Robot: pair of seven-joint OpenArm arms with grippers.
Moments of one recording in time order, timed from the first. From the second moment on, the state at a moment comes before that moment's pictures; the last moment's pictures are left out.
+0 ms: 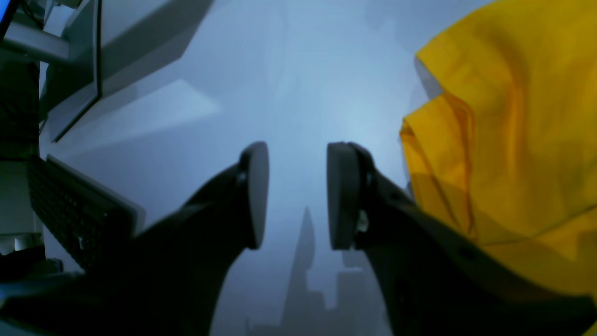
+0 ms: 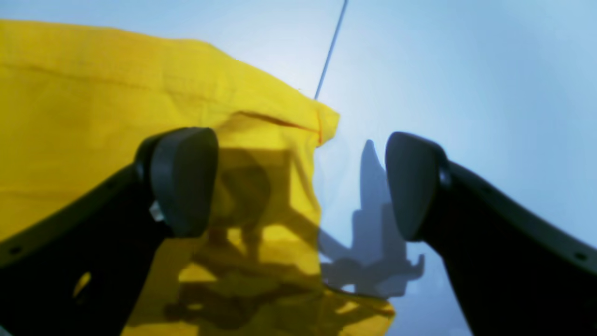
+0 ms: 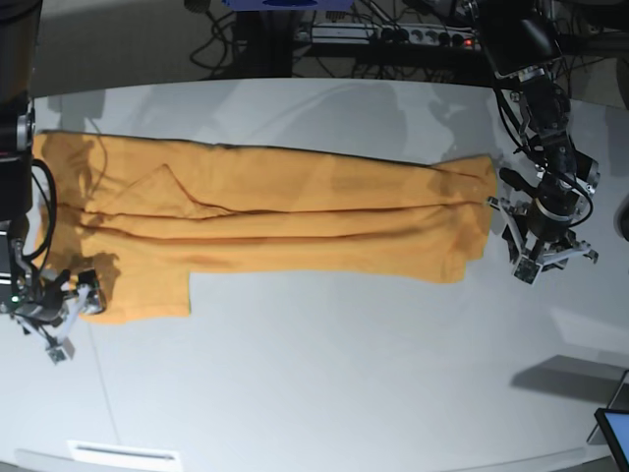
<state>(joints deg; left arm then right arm) 0.7 -15.7 -24.8 97.1 18.8 -40.8 32.3 35.3 29.1 -12.7 38.9 16.4 30.2 -33.2</state>
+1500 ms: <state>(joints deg) 2.8 -16.5 -24.8 97.2 18.8 -40.8 32.2 39.9 28.2 -5.0 29.7 16.3 35.1 -34.4</state>
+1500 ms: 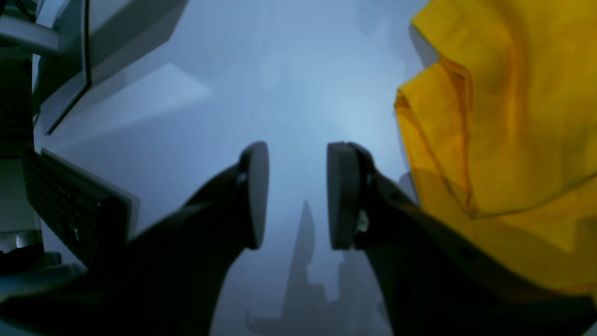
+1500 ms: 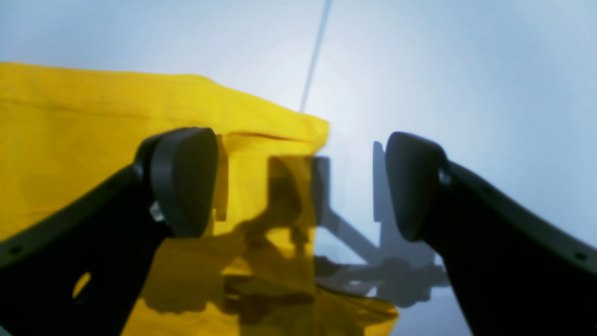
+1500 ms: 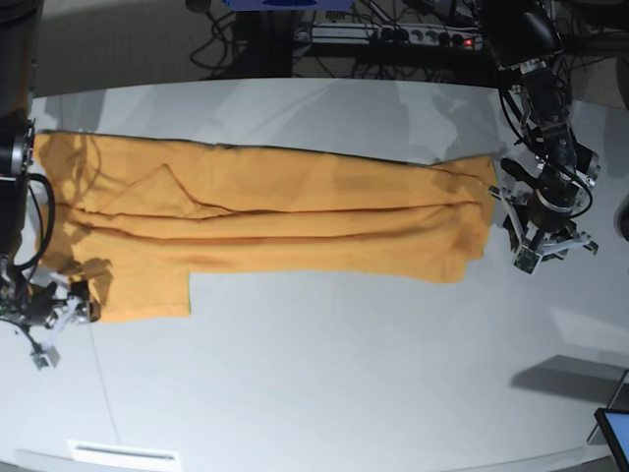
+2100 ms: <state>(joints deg) 3.0 -16.5 -25.1 97.2 18.7 -40.8 32.2 40.4 27.7 -3.3 23.9 17.0 35.0 -32.7</state>
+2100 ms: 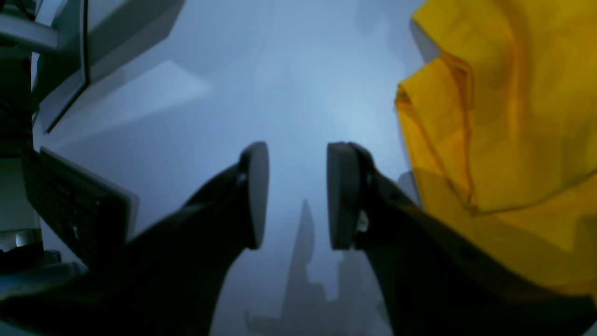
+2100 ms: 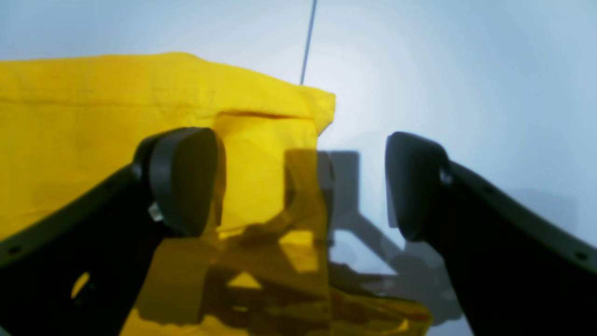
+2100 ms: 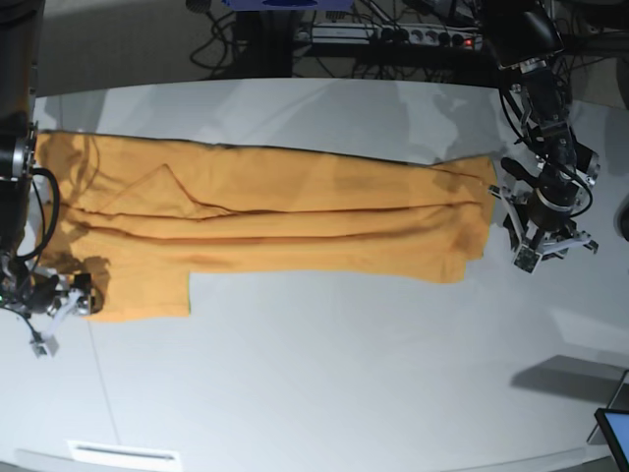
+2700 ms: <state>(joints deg) 4.0 -17.5 -26.0 97.5 18.8 -40.8 32.2 40.6 26.1 -3.3 23.9 16.8 38.6 -34.5</state>
